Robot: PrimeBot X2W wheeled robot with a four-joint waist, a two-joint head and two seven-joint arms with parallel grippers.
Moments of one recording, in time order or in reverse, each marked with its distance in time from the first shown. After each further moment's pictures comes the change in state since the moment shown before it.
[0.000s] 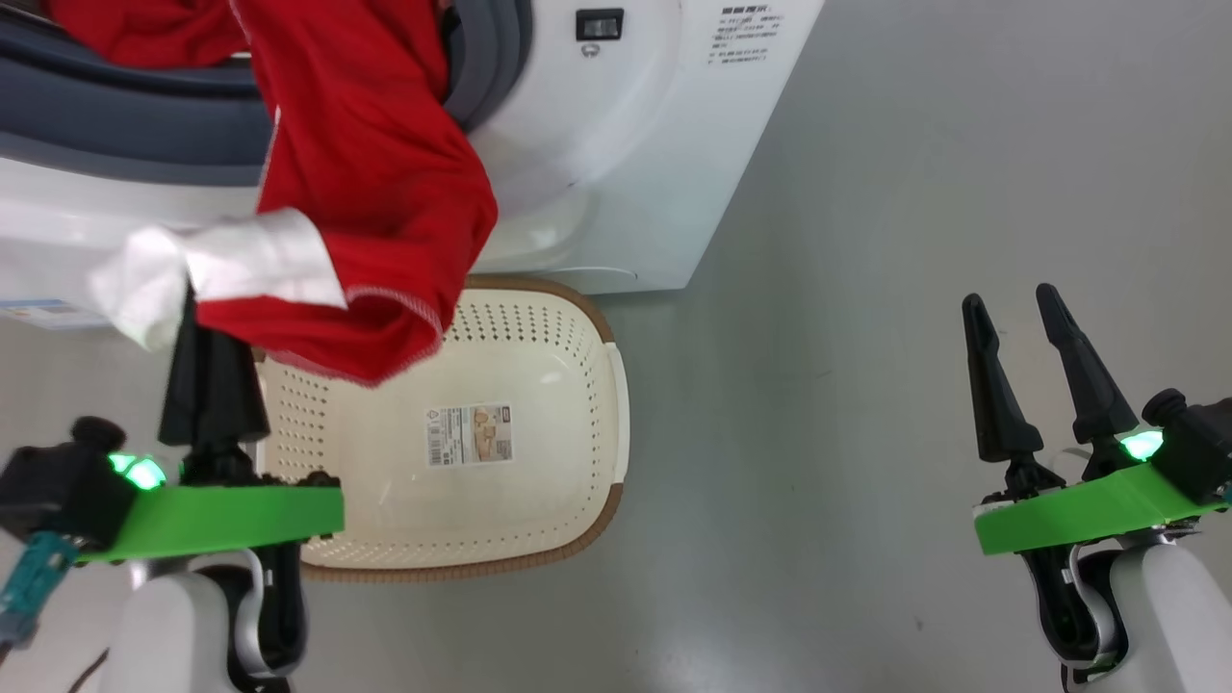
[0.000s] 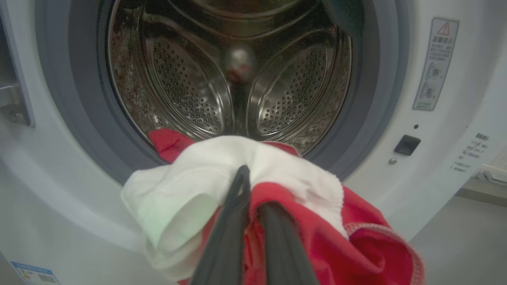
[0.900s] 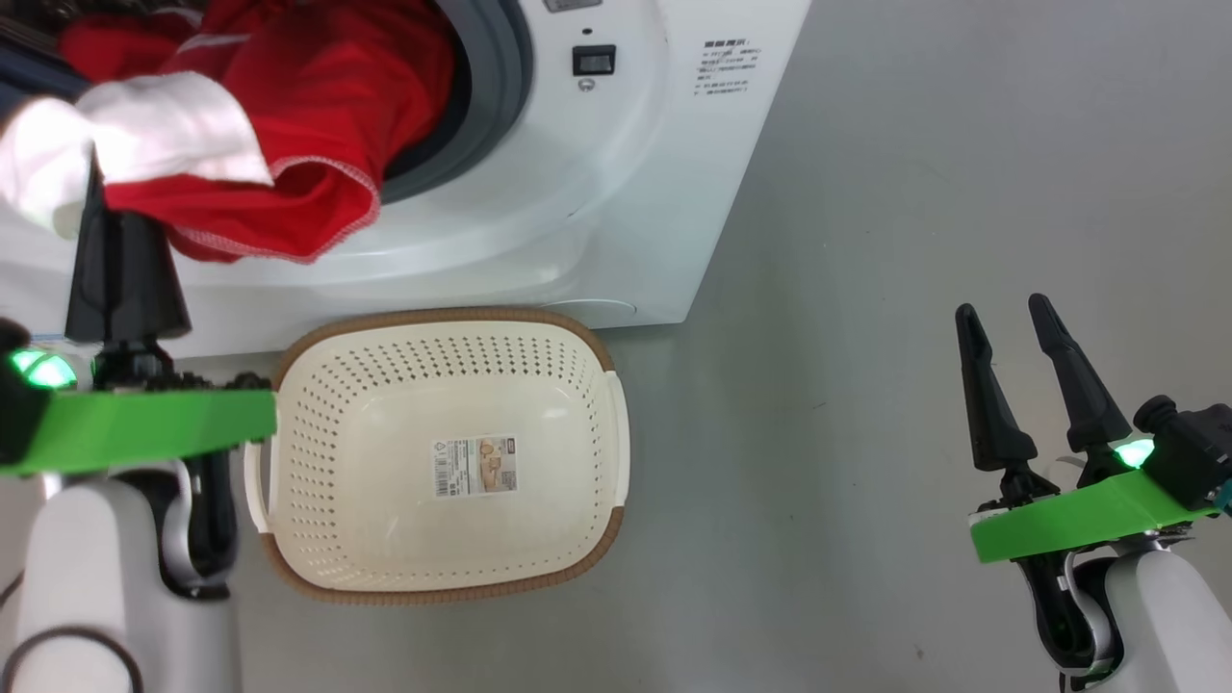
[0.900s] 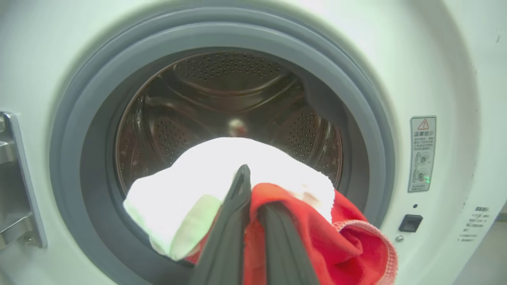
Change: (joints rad) left arm -0.189 -0.003 0.118 0.108 0.108 -0.101 0.004; right arm 0.004 -0.001 0.009 0.012 0.000 0.000 0.000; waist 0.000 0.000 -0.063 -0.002
